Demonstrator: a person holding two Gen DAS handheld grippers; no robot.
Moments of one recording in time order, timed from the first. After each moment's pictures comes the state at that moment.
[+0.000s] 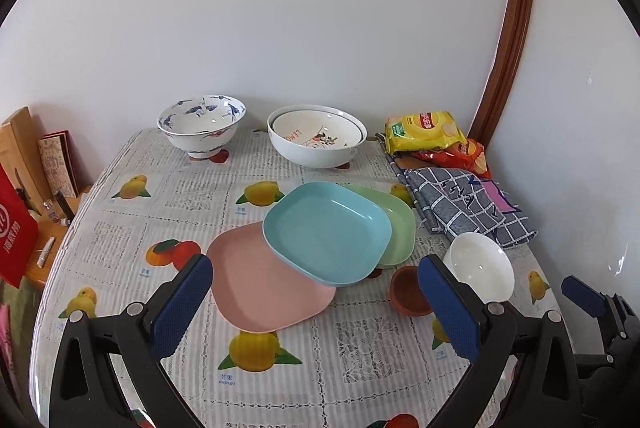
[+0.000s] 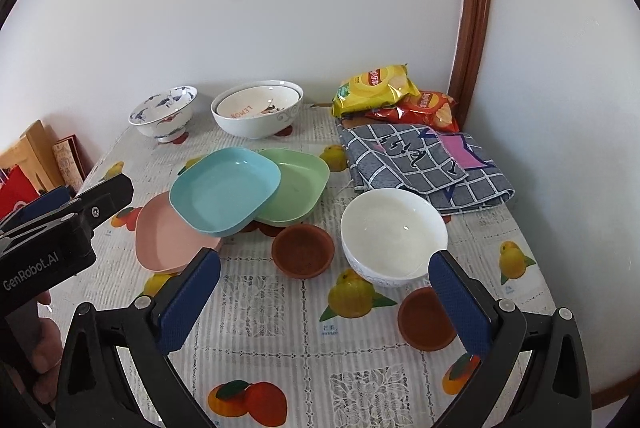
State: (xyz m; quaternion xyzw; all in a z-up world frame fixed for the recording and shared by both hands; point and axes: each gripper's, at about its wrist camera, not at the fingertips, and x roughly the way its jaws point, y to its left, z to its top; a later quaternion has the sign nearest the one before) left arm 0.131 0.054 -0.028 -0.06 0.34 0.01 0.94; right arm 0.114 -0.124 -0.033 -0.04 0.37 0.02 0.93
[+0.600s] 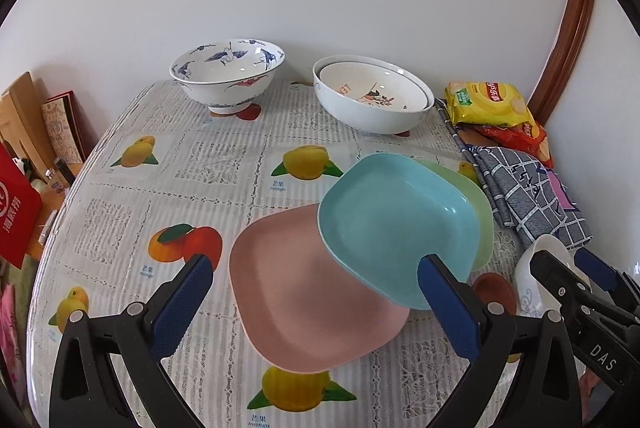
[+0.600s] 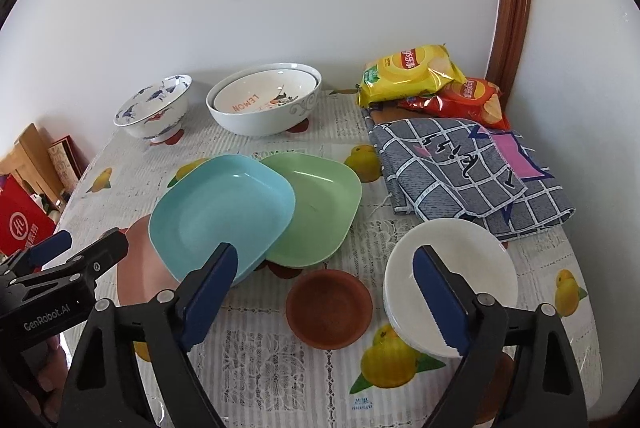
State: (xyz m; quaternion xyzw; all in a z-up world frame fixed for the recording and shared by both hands) left arm 0.204 0.097 -0.086 -0.09 0.42 0.06 0.90; right arm 0.208 -0.105 -0.074 -0.02 0.41 0.05 0.91
